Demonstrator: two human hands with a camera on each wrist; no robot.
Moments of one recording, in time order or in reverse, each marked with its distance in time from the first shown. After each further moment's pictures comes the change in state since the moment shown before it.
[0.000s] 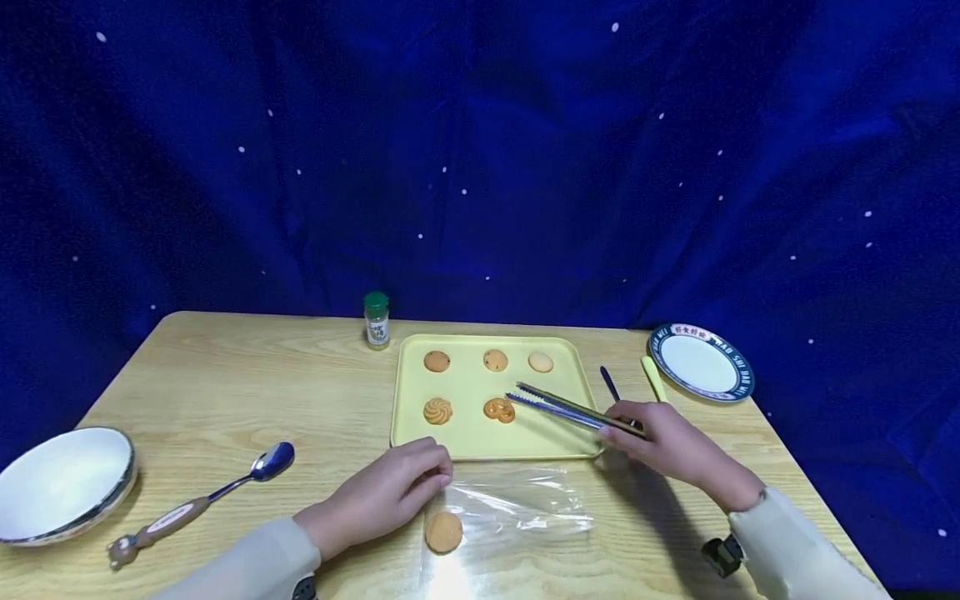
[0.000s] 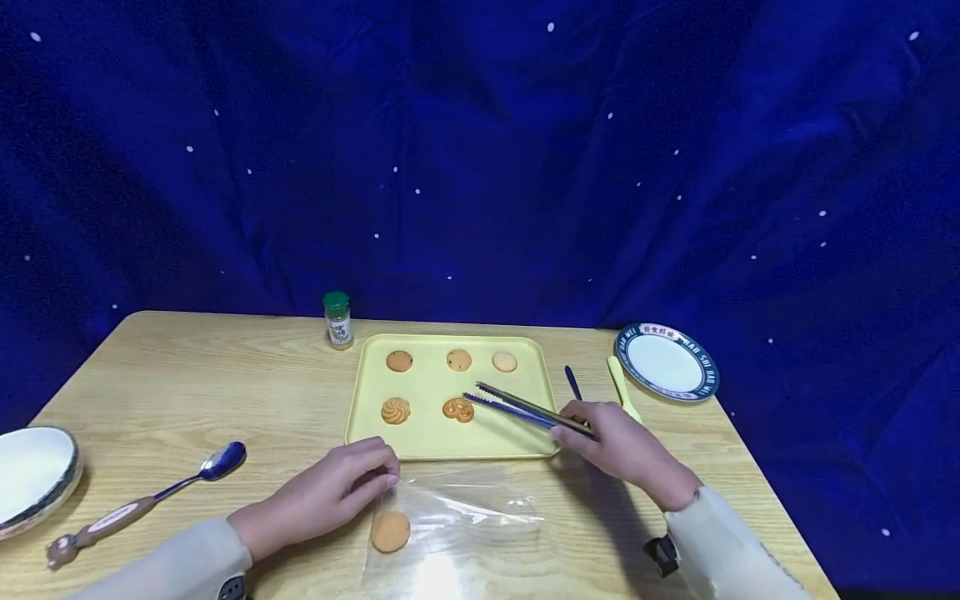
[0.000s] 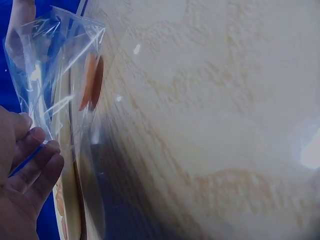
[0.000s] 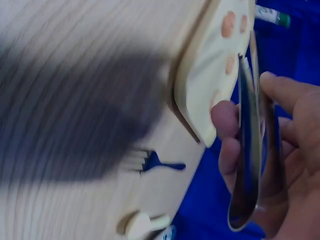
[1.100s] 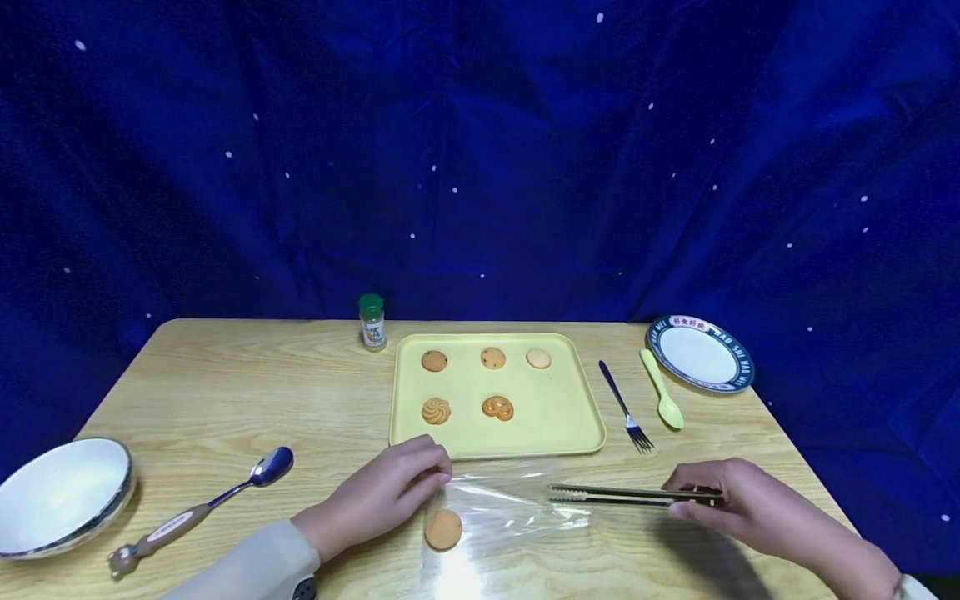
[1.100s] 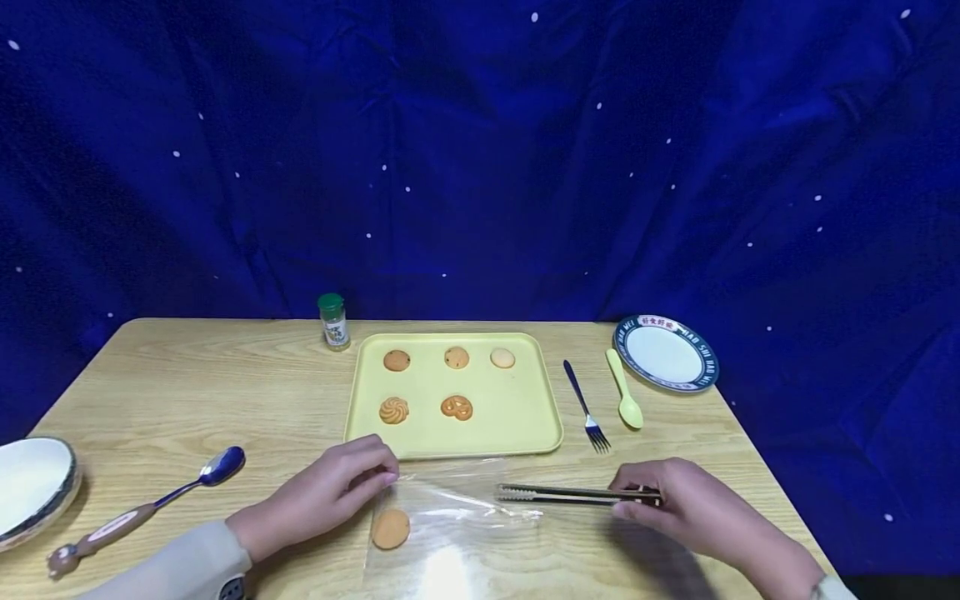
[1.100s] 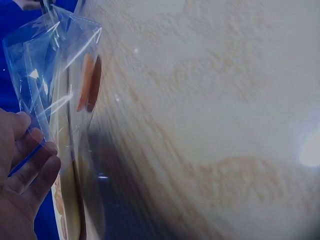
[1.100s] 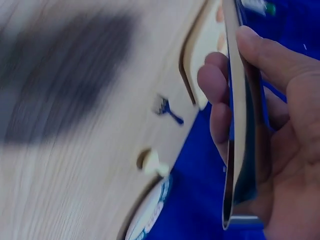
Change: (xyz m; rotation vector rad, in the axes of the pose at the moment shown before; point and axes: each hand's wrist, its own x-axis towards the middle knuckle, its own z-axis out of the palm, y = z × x) left_hand 0.000 -0.003 0.001 0.029 0.028 0.005; right_hand -0.091 -0.001 -0.016 -0.016 -0.007 -0.245
